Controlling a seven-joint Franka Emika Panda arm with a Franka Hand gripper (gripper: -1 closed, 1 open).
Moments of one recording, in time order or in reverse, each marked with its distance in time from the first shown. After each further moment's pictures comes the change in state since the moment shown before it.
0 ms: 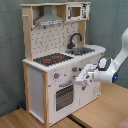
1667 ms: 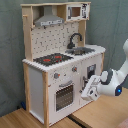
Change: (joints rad) arm 0.228 -0.282 -0.082 -0.028 0.369 0.059 -0.089
